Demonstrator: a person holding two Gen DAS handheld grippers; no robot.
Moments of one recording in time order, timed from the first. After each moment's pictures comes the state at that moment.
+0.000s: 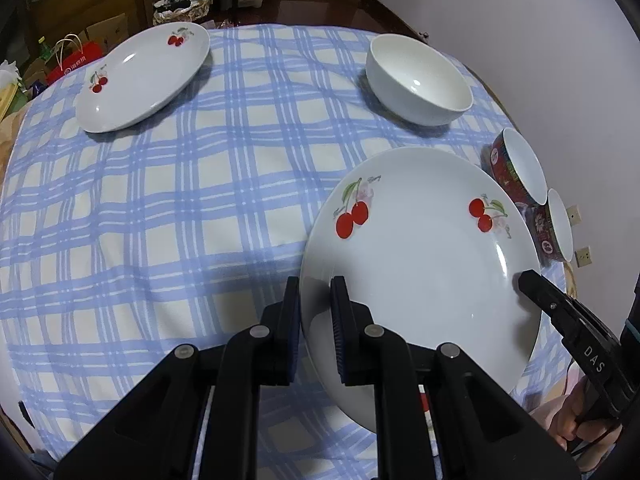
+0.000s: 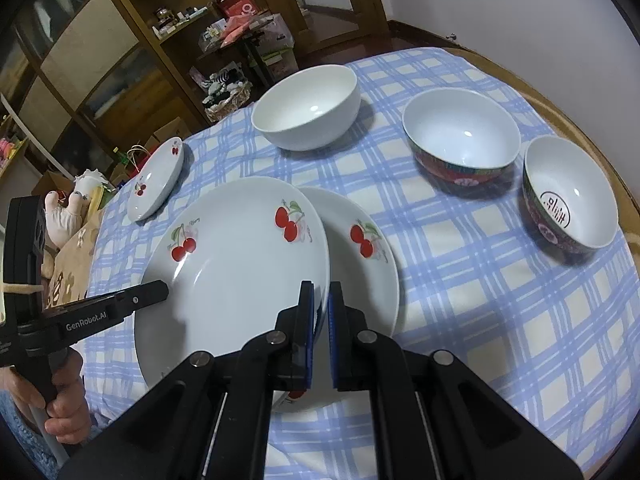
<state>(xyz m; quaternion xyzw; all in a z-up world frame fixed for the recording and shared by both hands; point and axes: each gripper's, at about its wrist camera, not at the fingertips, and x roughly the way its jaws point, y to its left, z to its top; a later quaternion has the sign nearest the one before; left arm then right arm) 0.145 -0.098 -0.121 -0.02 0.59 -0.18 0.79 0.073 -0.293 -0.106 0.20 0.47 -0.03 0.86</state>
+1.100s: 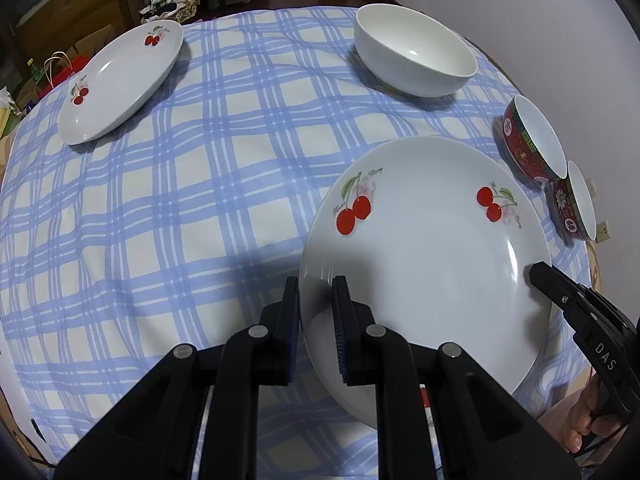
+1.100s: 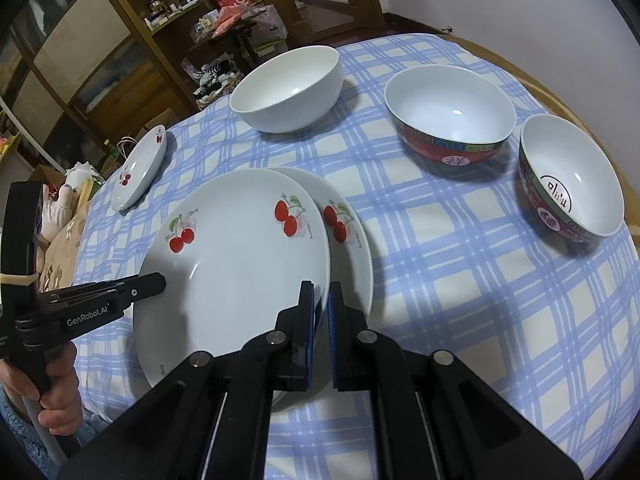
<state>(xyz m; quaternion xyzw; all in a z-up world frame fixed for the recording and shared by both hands) 0.149 -0.120 -0.138 0.04 0.59 -0.19 0.78 0.071 -0.301 -0.126 0.19 0.48 -0.03 0.85</state>
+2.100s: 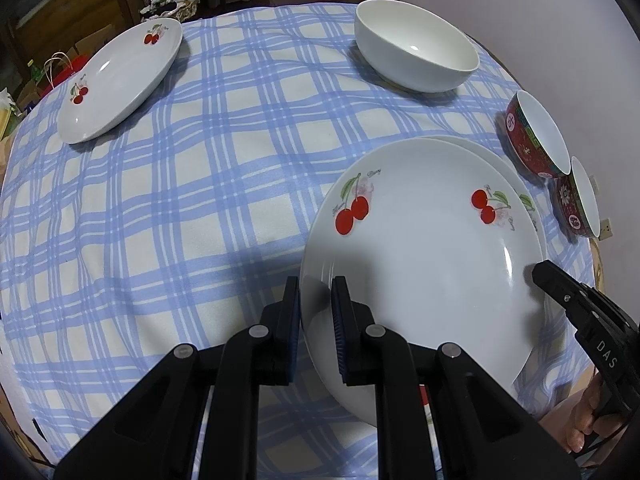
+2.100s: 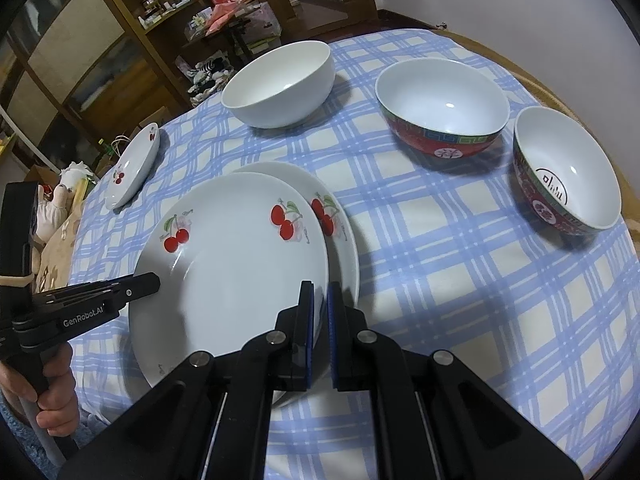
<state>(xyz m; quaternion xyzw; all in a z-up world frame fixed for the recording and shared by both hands) 0.150 -0.120 -0.141 0.04 0.59 -0.18 0.78 0.071 -0.302 -0.130 0.19 0.49 -0.04 0.85</state>
